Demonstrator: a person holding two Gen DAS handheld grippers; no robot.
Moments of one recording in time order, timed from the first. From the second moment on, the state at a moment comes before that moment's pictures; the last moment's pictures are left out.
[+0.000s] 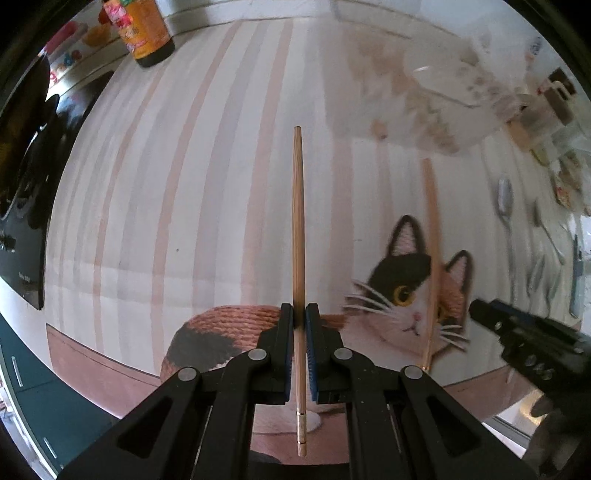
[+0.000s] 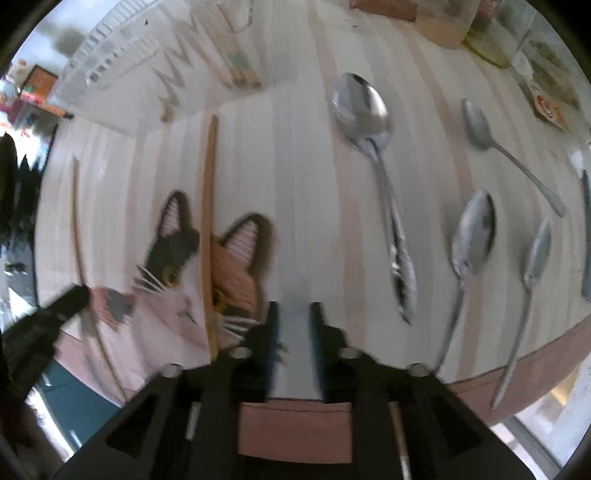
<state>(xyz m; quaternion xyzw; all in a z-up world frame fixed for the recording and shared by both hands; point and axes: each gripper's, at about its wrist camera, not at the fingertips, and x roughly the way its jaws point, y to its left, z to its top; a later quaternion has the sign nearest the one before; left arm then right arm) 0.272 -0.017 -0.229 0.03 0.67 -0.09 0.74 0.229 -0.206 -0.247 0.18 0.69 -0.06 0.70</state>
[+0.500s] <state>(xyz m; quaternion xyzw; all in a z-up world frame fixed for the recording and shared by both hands) 0.275 0.029 -0.234 0.03 0.67 -0.02 0.74 0.280 -0.140 -0.243 0.06 0.69 -0.06 0.72</state>
